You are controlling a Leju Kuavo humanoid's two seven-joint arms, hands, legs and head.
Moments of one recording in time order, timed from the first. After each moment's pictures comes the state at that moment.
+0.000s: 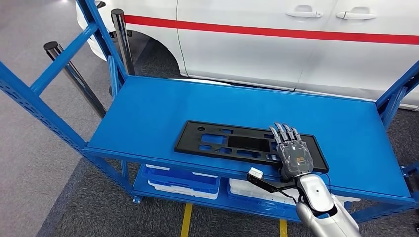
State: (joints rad) left arm -0.17 -0.08 -1.56 -0.14 1.07 0.39 -0.26; right arm -0.32 -0.29 0.44 -1.29 1.17 -0.31 0.02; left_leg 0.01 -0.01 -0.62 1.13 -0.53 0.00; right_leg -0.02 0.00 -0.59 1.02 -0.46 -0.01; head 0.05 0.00
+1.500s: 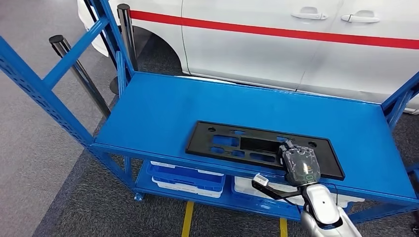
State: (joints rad) left arm -0.16 -0.07 -1.56 -0.14 1.09 0.38 -0.29; right arm -0.21 -0.28 0.33 -1.38 1.24 -0.42 -0.02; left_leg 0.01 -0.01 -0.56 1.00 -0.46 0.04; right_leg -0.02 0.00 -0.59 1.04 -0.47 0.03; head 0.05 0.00
